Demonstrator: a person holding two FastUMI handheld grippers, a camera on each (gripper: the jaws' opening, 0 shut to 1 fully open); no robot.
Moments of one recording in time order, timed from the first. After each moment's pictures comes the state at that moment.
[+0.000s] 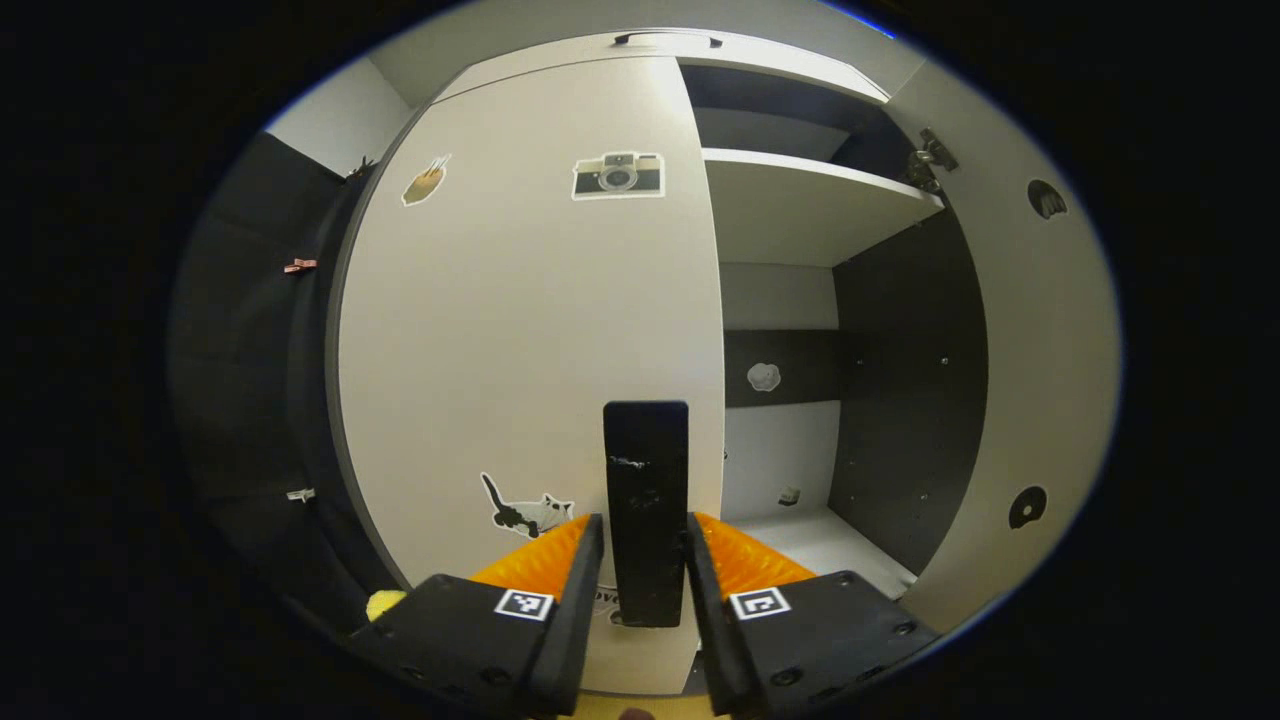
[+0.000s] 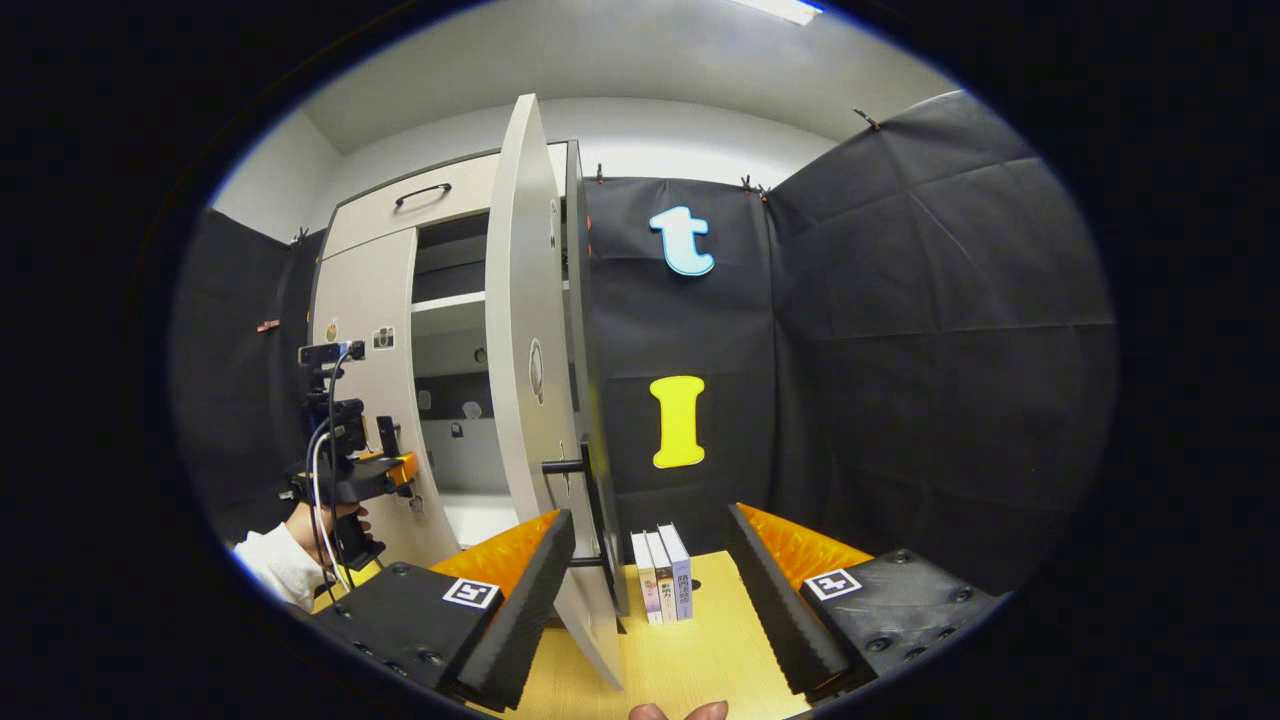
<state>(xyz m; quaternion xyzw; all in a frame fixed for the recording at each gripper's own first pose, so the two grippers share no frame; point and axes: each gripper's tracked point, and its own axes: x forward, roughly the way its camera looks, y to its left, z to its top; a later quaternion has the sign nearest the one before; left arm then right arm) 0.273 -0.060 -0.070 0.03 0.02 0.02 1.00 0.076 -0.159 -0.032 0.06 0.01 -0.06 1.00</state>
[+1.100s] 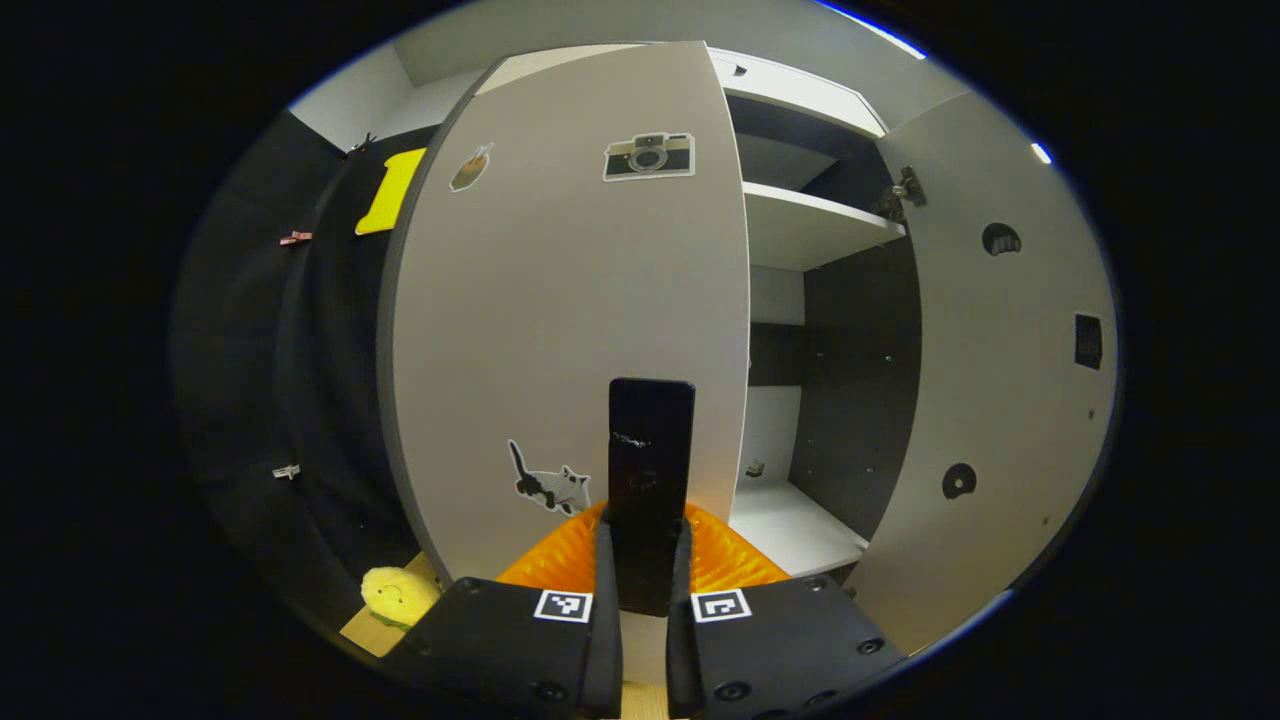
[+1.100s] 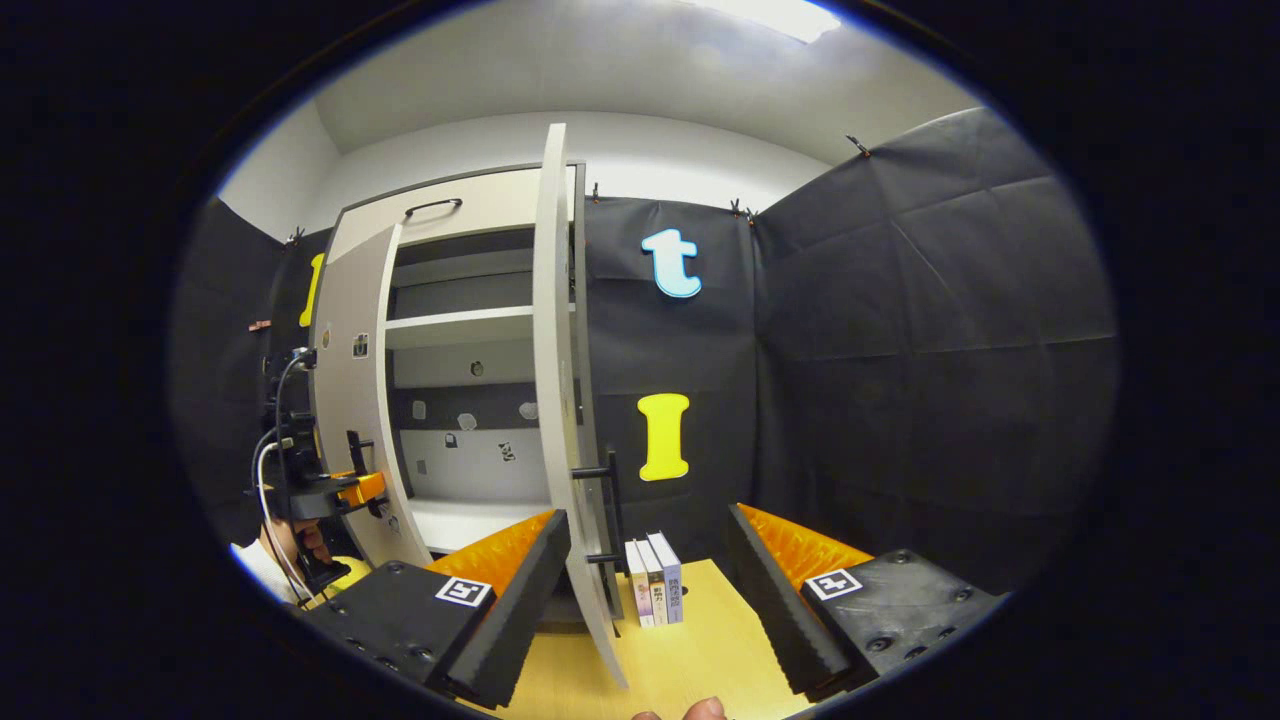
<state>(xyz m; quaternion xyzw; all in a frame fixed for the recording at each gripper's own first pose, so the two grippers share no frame) 0.184 -0.035 -0.073 0.01 0.05 -0.03 1.00 0.043 -0.126 -0.016 0.04 -0.01 -0.09 1.00</state>
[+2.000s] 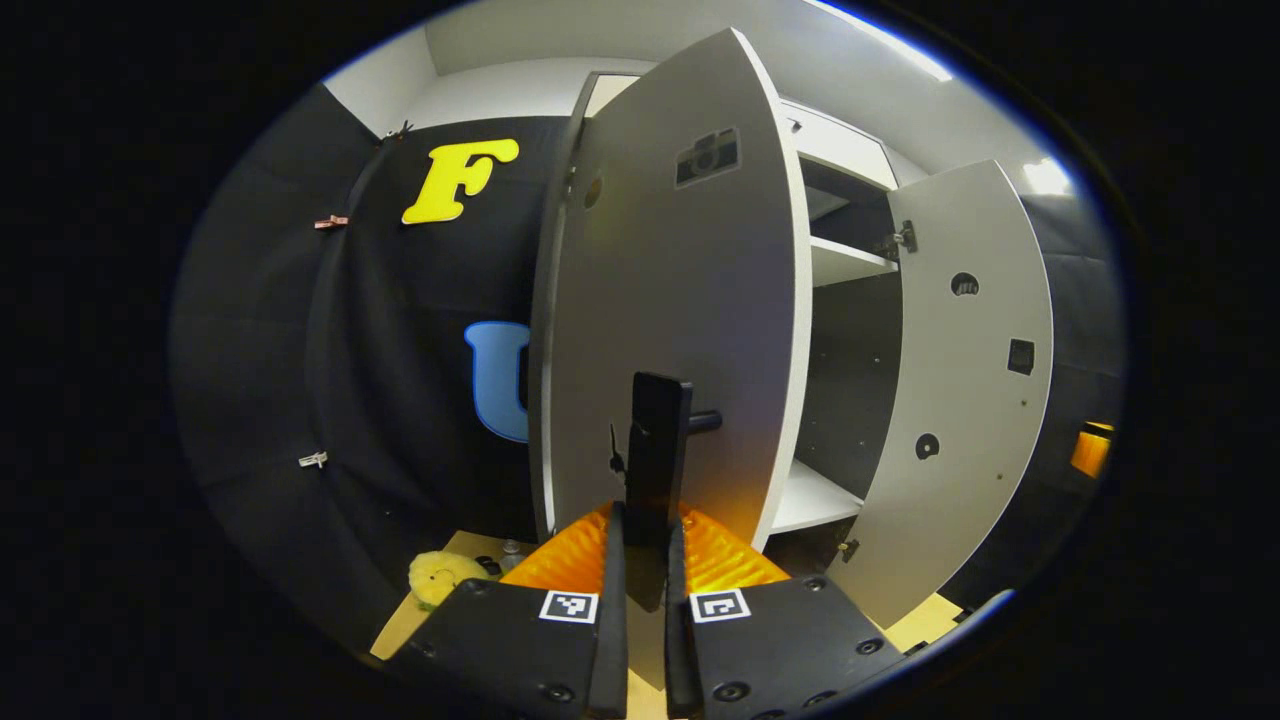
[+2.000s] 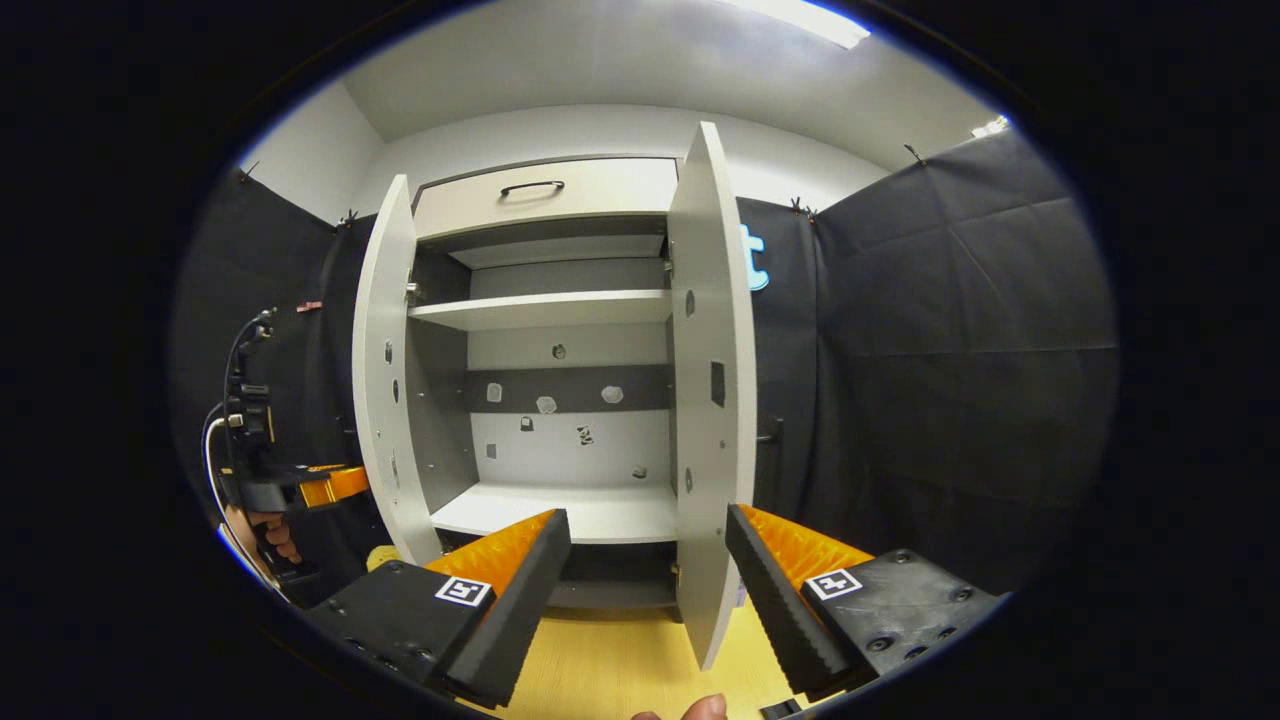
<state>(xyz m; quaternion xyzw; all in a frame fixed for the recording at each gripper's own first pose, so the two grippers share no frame) 0.081 0.078 -0.068 -0.01 0.06 -0.04 1.00 0.030 0.005 -0.033 0.03 0.01 -0.03 1.00</state>
